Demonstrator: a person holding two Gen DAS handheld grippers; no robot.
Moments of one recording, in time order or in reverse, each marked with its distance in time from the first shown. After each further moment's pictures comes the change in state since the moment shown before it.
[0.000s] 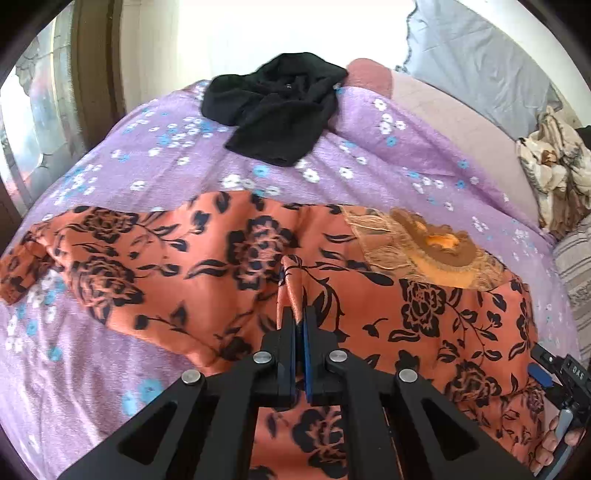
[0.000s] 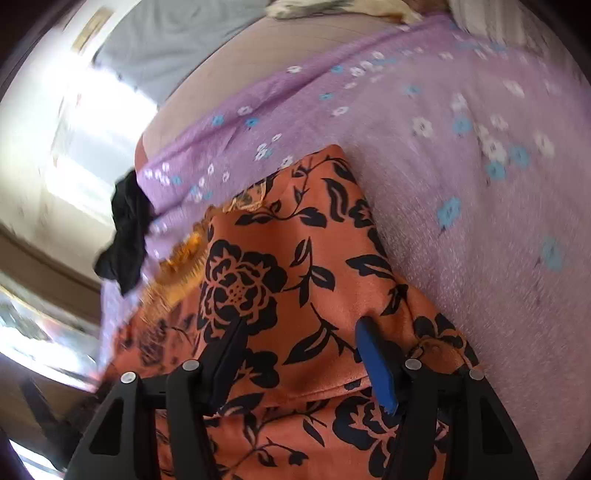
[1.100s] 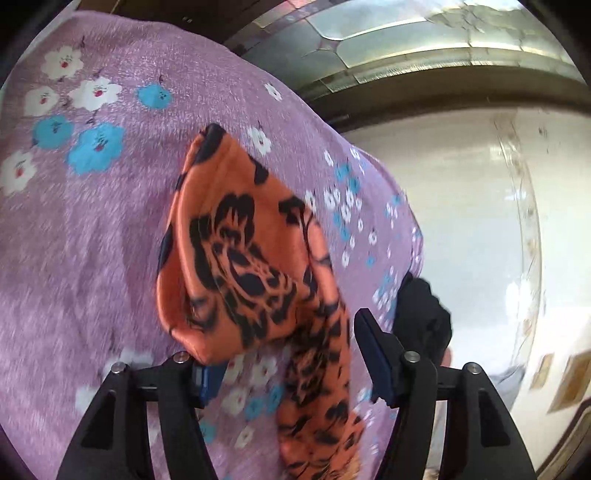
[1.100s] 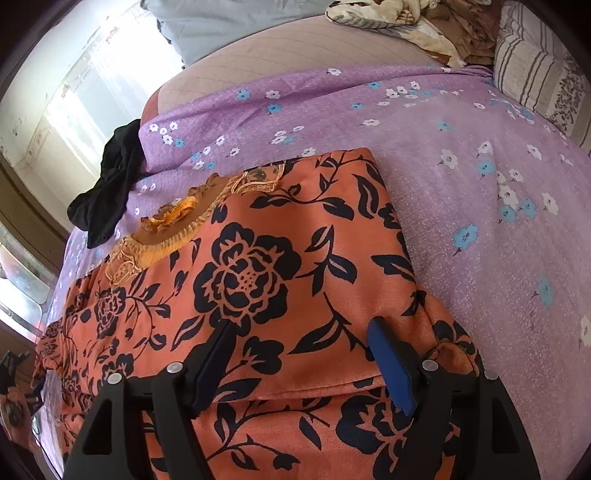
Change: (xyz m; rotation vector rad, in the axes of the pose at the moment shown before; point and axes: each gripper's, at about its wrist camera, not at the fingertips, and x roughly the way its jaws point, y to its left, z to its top) left arm 0.014 0.363 -0.023 -1.278 -0.180 -0.261; right arm 0.013 0.030 -0.017 -0.219 -0.034 -0.140
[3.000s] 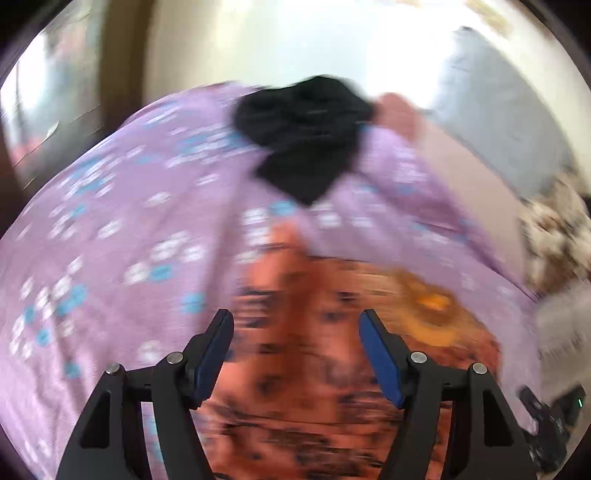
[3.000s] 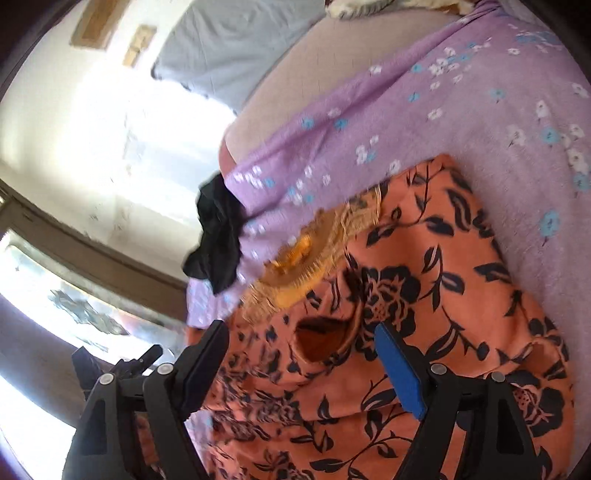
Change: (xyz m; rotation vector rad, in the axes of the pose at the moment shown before) left arm 0.002 -0.159 -0.264 1.064 0.194 0.248; right arm -0.022 -0.001 0.031 0.256 0.035 0.507
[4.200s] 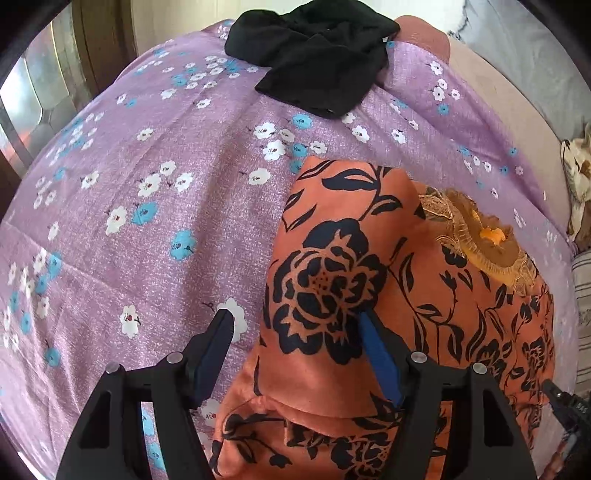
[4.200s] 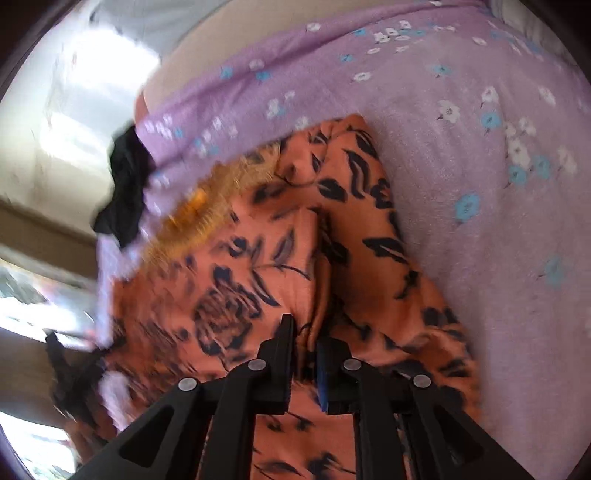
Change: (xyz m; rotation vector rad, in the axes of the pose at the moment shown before) left arm 0.073 -0.019 -0.032 0.126 0.207 0.101; right arm -0.001 -0.034 0.018 -0.035 0.213 -0.384
